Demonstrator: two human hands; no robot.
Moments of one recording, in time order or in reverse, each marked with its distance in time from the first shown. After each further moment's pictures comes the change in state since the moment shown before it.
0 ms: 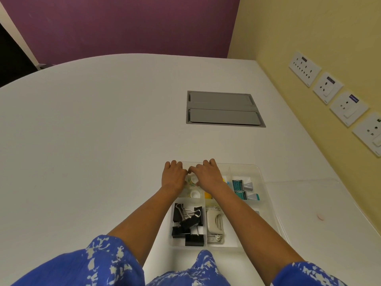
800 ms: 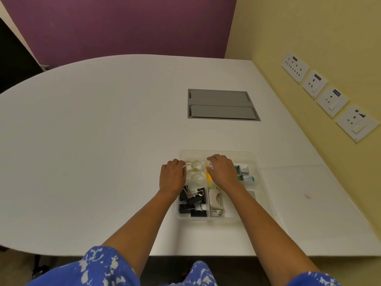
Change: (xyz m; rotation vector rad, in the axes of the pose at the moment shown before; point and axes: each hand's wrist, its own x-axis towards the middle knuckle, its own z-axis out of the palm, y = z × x) left_hand -0.087 -0.001 -0.015 -0.384 0.232 -0.137; right_hand -0.078 -0.008 -0.028 0.271 0.116 0.257
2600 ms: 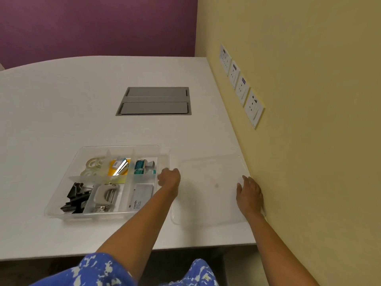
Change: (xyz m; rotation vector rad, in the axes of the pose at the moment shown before) left_hand 0.007 0.351 0.101 -0.881 -0.197 -0.893; right_hand -0.165 0.394 -0.023 0.085 0.106 0.597
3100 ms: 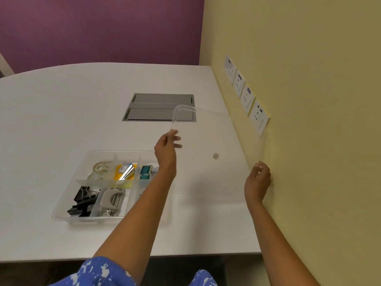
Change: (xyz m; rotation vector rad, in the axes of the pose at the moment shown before) left_hand -0.021 0.071 -0.047 -0.589 -0.006 0.548; right_hand 0.016 -0.065 -0.063 0.862 0.393 0.243
